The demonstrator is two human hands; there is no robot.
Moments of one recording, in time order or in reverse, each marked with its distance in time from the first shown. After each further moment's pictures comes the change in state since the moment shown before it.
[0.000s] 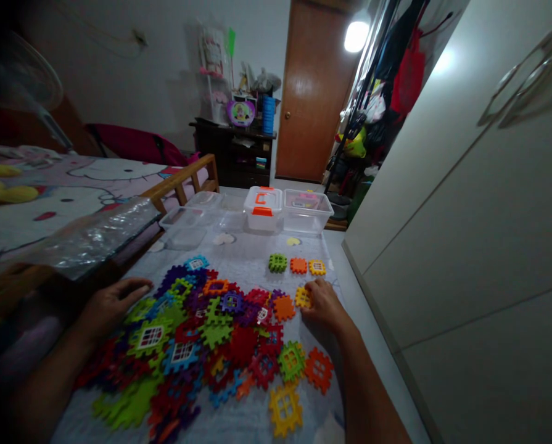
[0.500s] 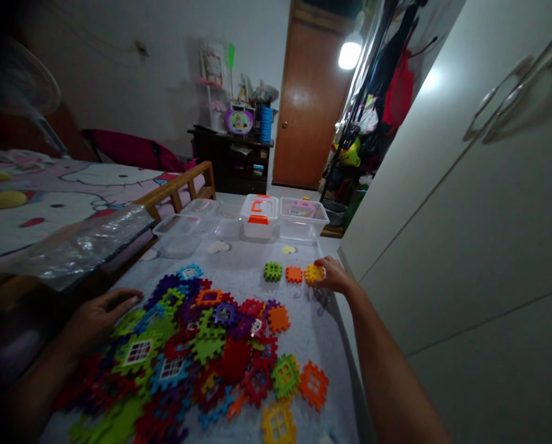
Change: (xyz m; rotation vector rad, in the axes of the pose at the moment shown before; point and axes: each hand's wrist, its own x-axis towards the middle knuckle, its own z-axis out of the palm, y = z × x) left_hand 0.003 -0.004 0.001 0.035 0.019 -0.001; right_hand 0.082 0.075 -0.052 -0.042 0.010 -0.006
